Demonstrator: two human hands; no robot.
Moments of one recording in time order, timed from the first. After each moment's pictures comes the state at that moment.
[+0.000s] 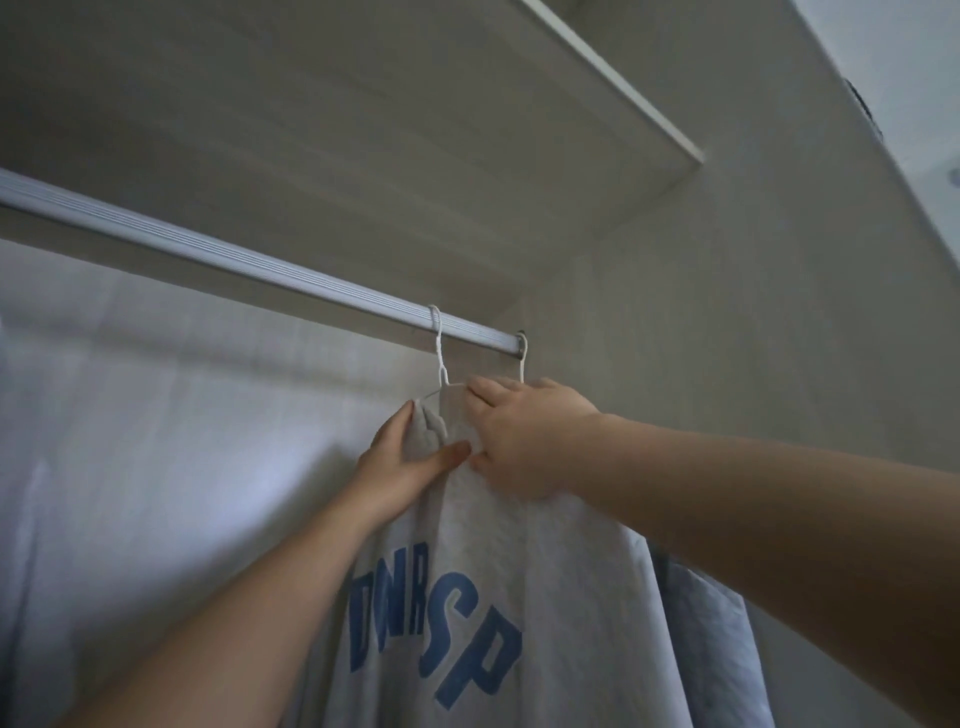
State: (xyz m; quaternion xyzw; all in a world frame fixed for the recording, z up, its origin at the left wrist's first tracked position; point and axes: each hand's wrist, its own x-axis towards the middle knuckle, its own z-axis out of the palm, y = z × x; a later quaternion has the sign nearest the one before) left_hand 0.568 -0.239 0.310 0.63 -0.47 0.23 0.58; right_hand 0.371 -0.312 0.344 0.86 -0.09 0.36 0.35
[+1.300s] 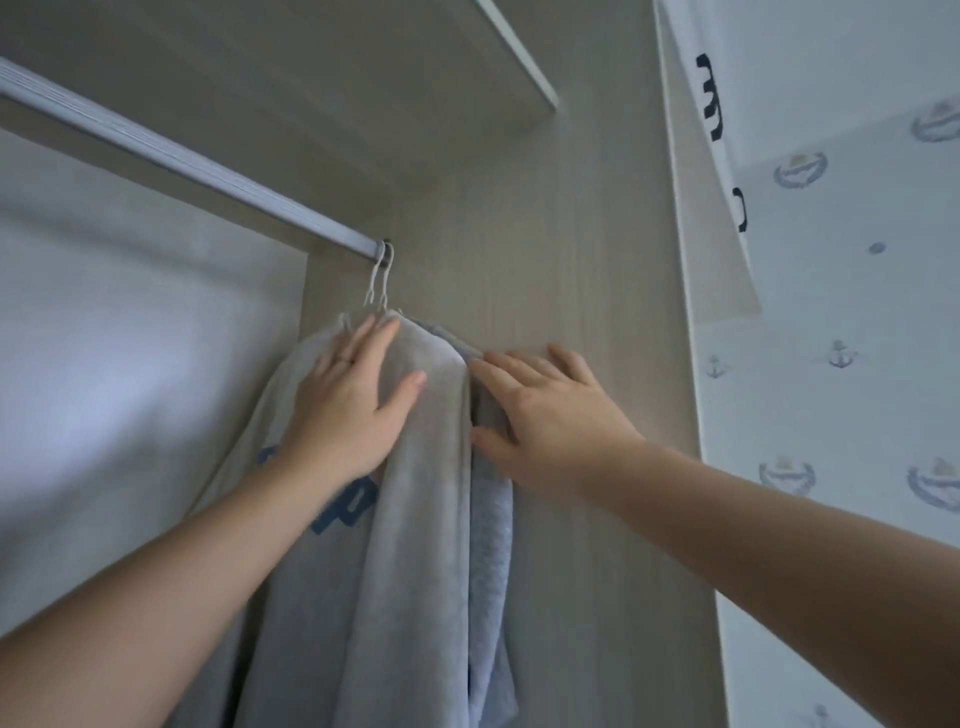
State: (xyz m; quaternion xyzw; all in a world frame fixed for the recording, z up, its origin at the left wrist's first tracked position) left_hand 0.430 -0.281 0.249 0.60 -0.50 0.45 0.44; right_hand 0.220 -0.372 0.252 0.85 -0.14 0.42 0.30
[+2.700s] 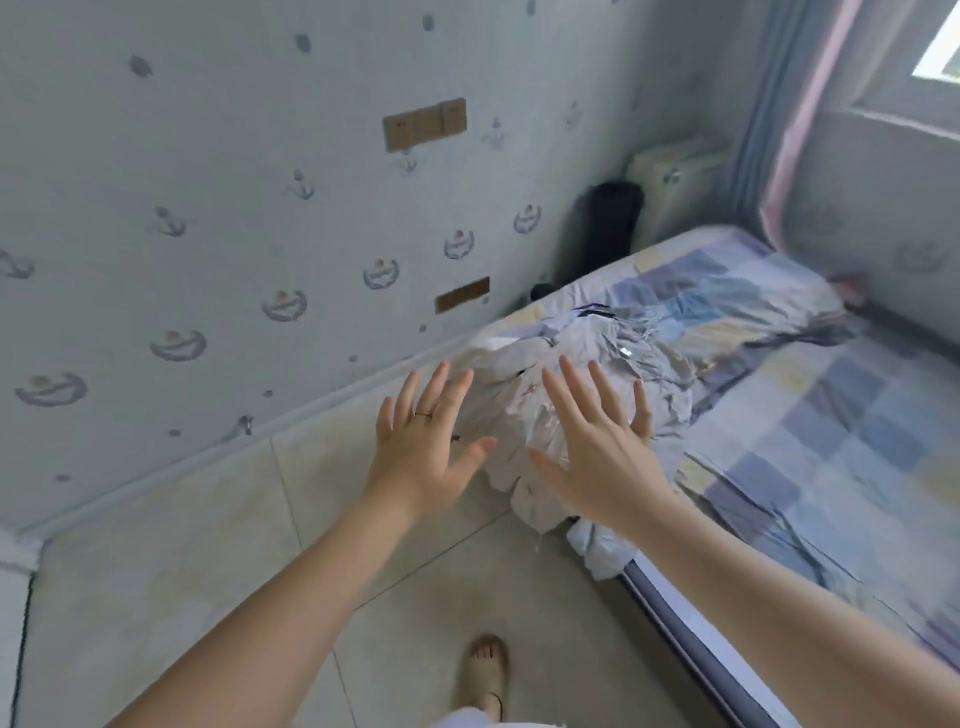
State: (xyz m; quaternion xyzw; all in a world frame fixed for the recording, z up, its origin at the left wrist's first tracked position) left_hand -0.375 -0.568 -0.313 0.35 -0.91 -0.16 0.12; right_hand -0.553 -0.432 -0.292 0.57 -0.82 0.10 0.01
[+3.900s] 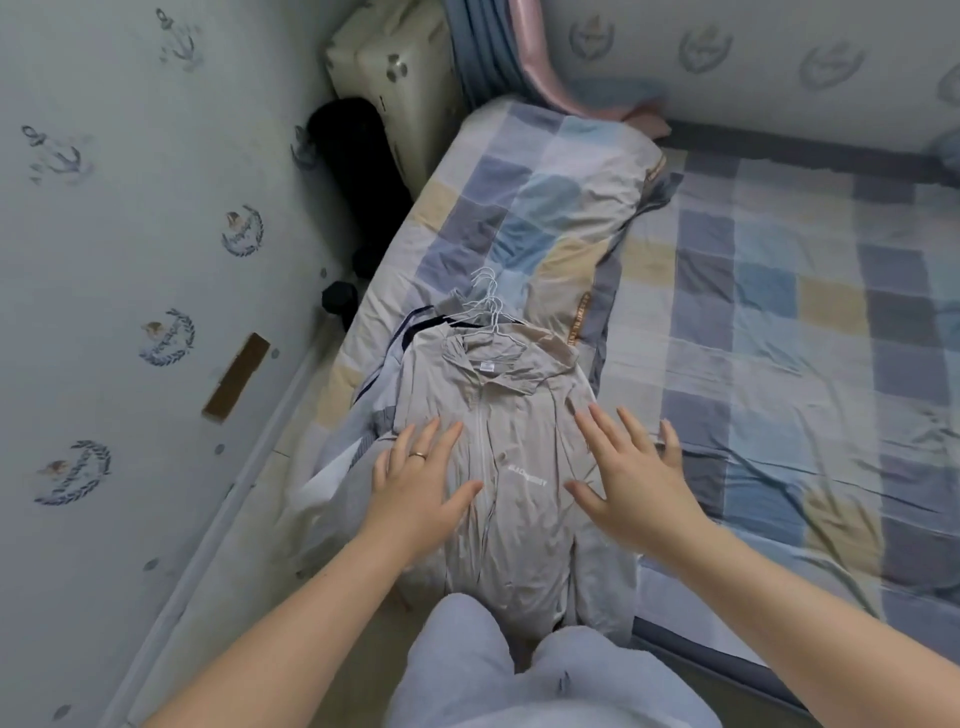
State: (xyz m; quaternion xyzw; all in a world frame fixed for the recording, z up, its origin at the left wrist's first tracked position) left_hand -0.857 -0.816 -0.459 0.12 -0.96 -0.18 -0.18; right_hand -0.945 -0.562 -0.447 0.24 -0.95 0.06 -0.19
